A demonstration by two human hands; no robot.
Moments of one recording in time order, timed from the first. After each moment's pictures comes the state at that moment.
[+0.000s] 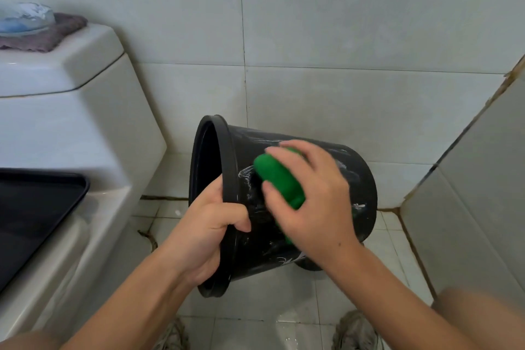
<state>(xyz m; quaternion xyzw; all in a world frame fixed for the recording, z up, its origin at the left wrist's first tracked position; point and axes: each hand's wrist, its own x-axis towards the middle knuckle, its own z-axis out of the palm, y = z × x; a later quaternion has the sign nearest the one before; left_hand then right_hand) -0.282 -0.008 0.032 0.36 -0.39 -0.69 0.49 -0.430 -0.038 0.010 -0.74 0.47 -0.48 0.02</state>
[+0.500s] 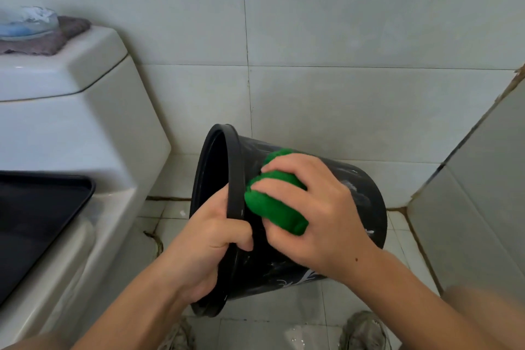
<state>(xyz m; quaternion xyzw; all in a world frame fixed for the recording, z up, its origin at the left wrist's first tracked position) -0.278 0.002 0.035 0.37 -0.45 -0.68 0.45 -0.437 -0.030 0.013 -0.83 0.34 -0.44 0.00</state>
